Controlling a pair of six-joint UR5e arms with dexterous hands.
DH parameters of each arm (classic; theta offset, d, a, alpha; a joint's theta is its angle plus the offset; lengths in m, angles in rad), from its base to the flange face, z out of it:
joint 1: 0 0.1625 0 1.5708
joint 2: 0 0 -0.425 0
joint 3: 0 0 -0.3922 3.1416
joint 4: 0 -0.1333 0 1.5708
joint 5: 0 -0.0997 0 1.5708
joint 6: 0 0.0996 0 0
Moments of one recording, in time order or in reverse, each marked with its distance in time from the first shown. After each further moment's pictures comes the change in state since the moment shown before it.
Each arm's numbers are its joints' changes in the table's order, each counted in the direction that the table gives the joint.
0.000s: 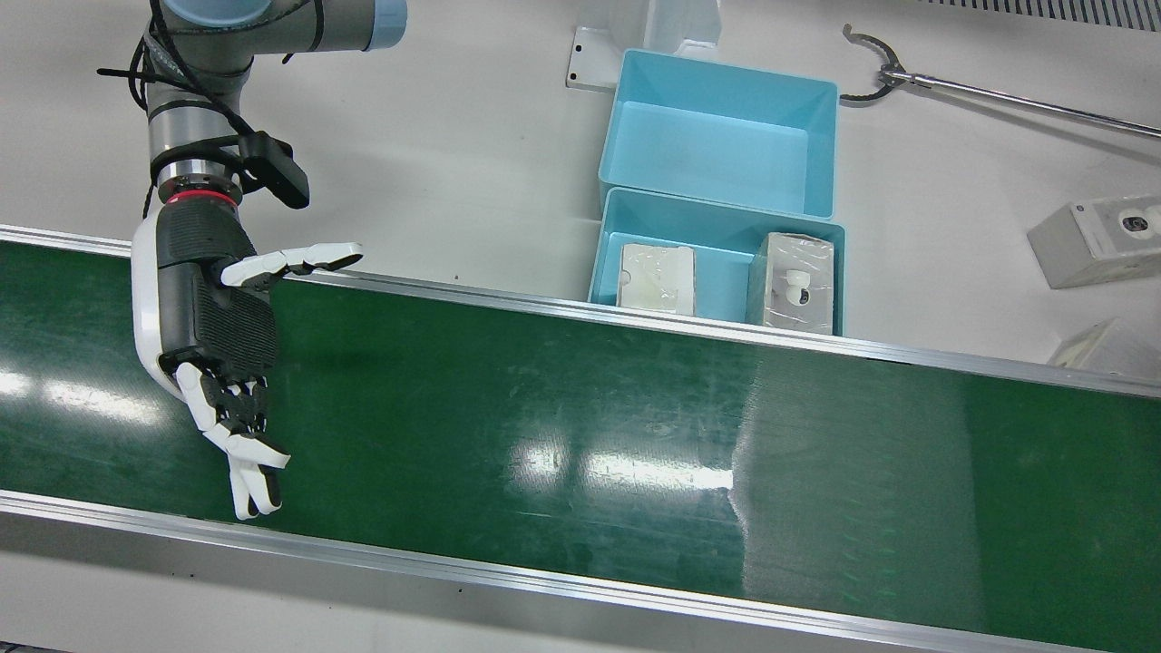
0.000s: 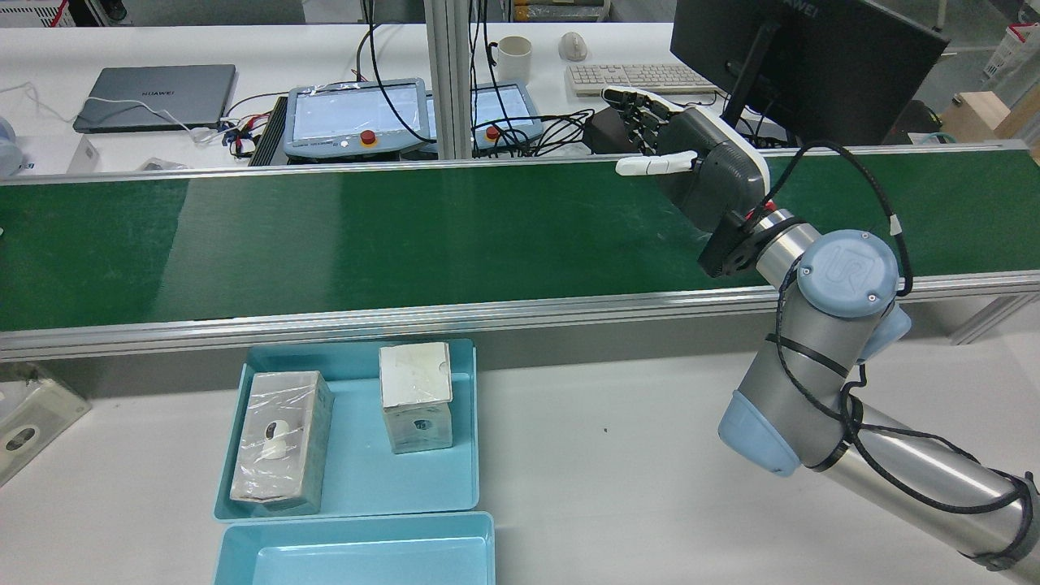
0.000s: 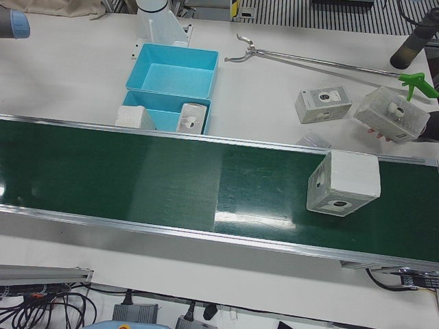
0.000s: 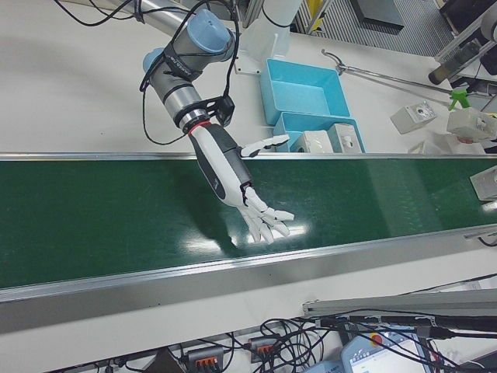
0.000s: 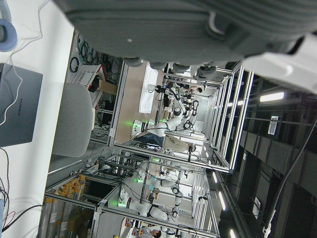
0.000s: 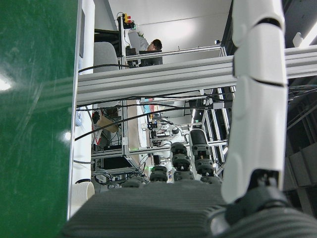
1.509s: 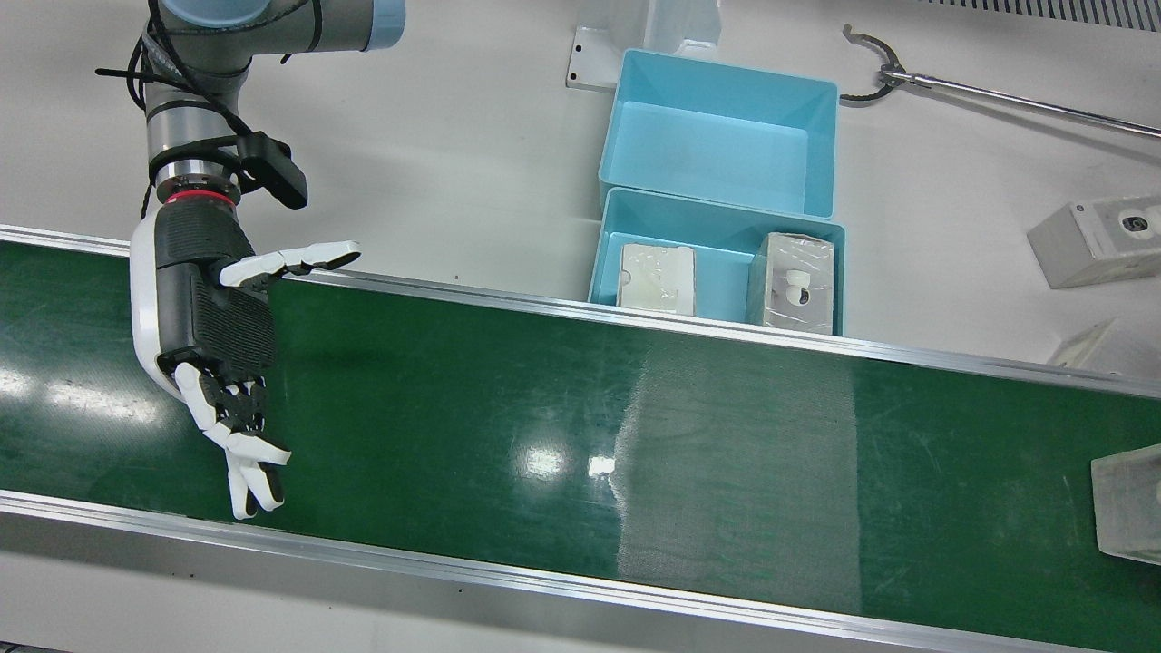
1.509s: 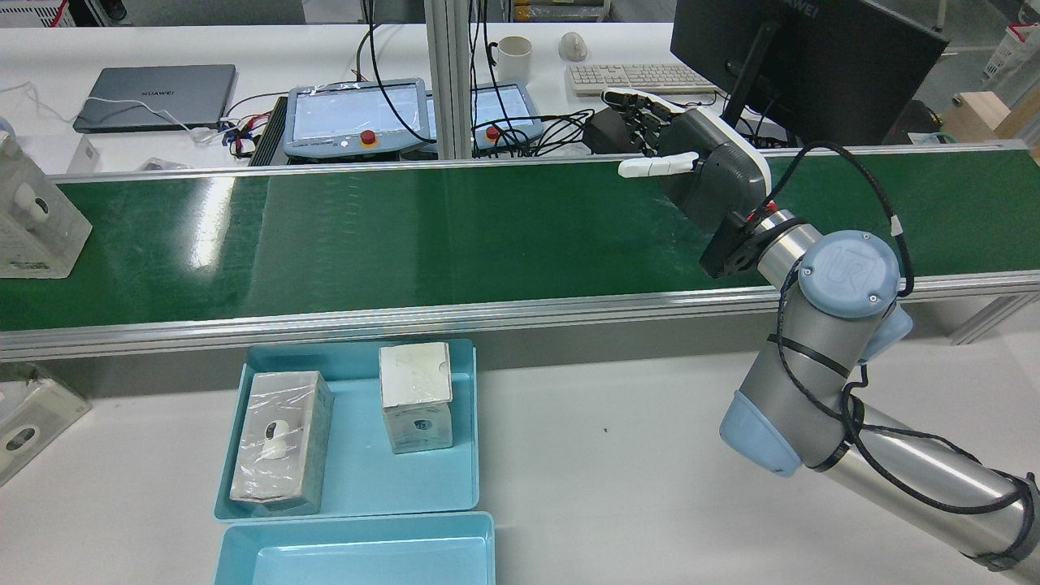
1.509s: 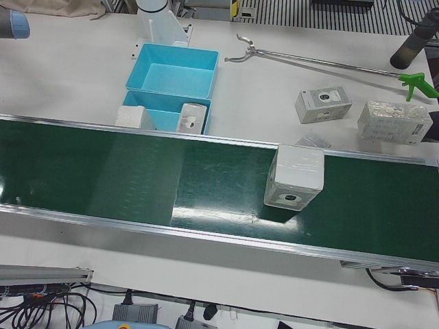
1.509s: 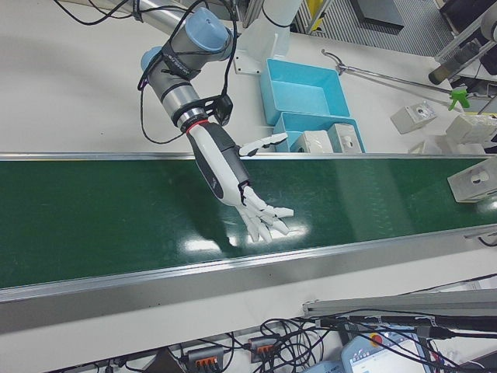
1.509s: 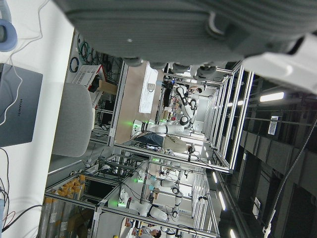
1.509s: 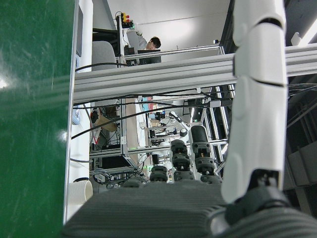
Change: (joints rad) left arm 0.000 0.000 0.000 0.000 0.000 0.000; right arm 0.001 -0.003 -0.001 0.000 0.002 -0.001
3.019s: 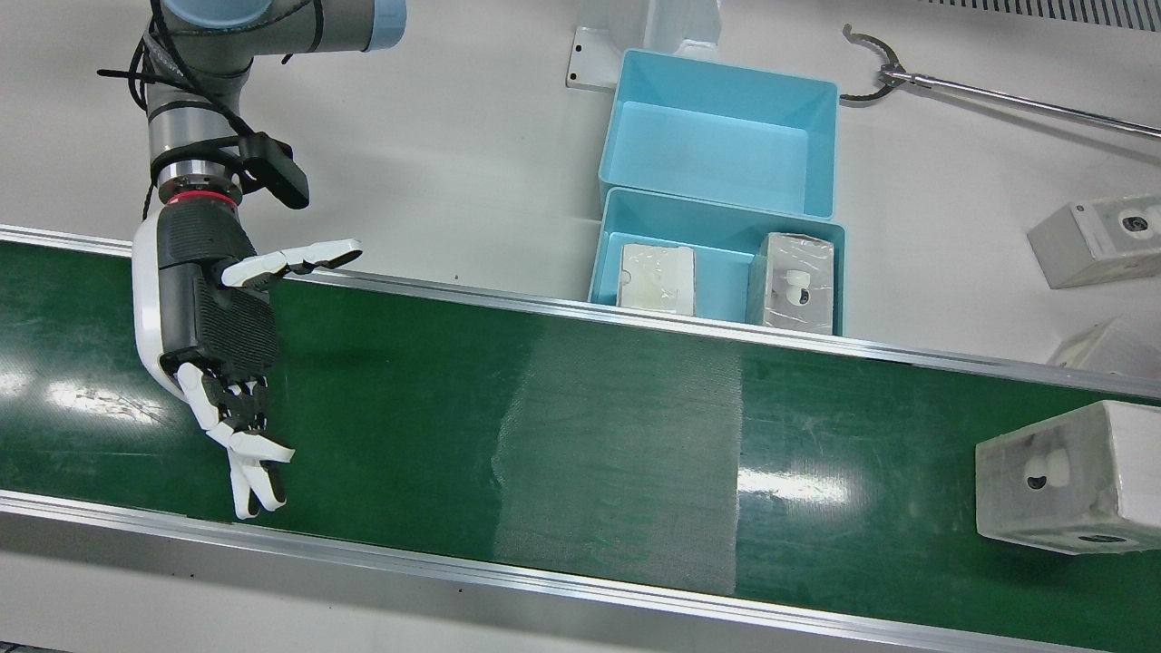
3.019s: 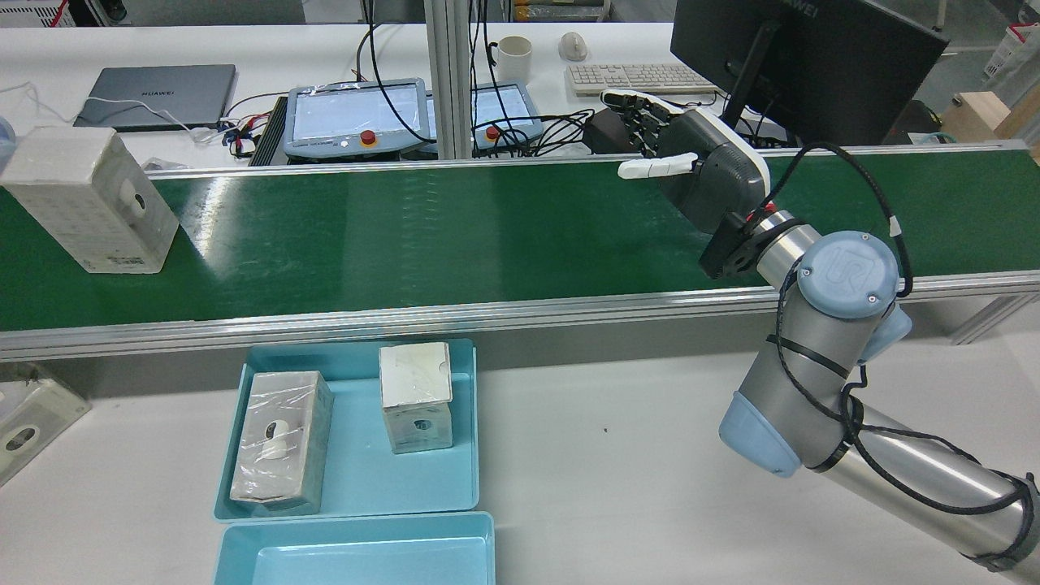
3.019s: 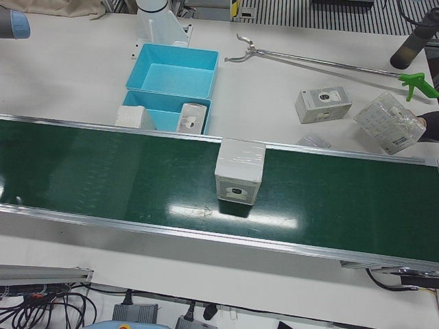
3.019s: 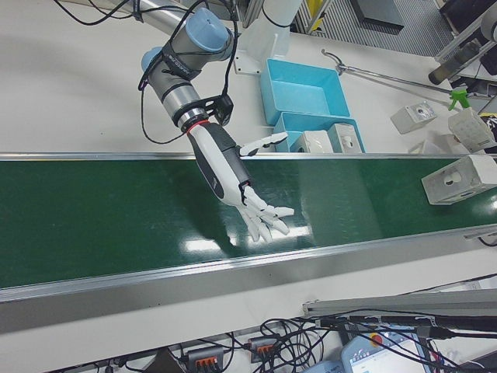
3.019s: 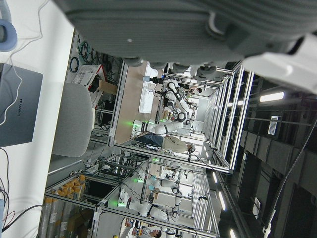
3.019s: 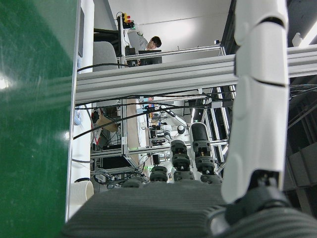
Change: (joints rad) left arm 0.000 0.000 0.000 0.000 0.000 0.000; right arm -0.001 0.001 0.000 0.000 0.000 0.000
